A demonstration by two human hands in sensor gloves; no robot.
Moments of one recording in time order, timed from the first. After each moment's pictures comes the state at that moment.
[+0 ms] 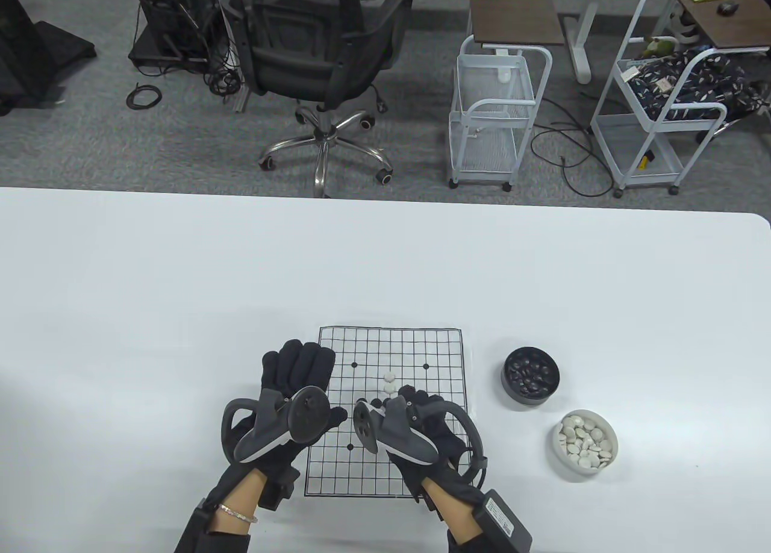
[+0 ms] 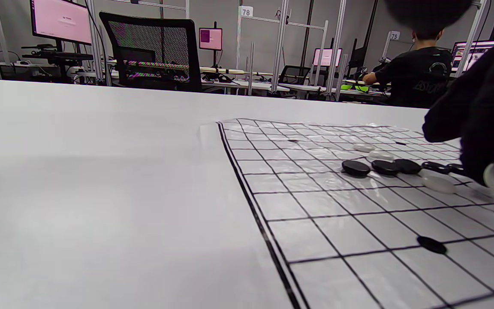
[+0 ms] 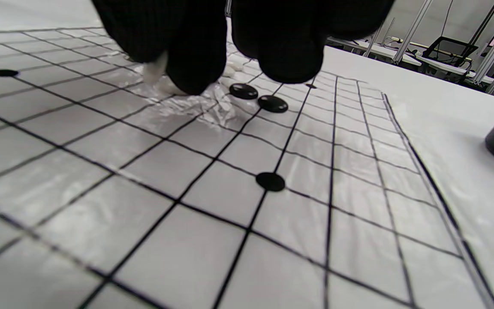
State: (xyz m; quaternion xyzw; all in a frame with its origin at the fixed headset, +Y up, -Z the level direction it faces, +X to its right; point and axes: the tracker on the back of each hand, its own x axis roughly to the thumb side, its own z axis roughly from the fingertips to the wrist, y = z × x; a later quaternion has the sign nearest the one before) left_hand -0.168 -0.720 -0.271 -0.05 -0.13 0.03 0.99; right_hand 0.001 -0.739 -0.262 -0.12 -0.08 -0.98 0.11
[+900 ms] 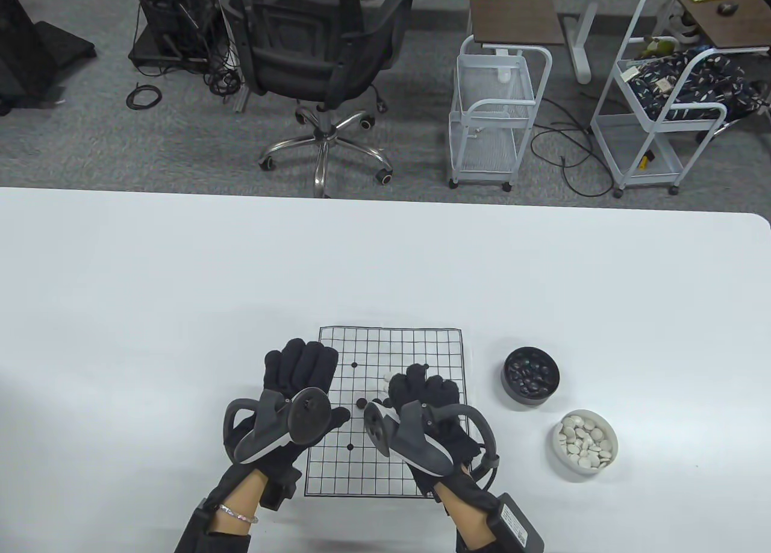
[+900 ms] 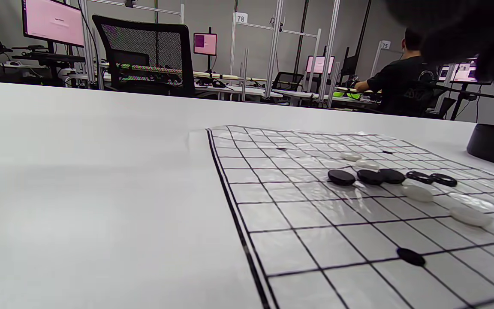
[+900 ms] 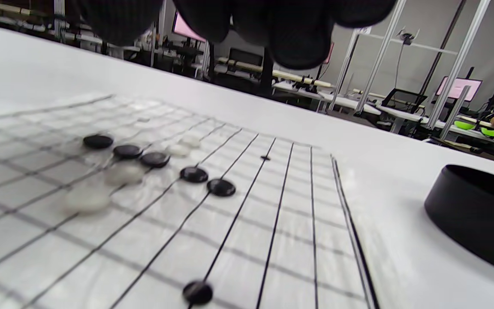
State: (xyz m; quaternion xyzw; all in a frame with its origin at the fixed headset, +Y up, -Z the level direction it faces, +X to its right) left_hand -0.165 -0.718 -0.270 -0.04 -0.14 0.04 0.99; right_hand 0.027 -0.693 -0.253 -0.08 0.04 -0.99 0.08
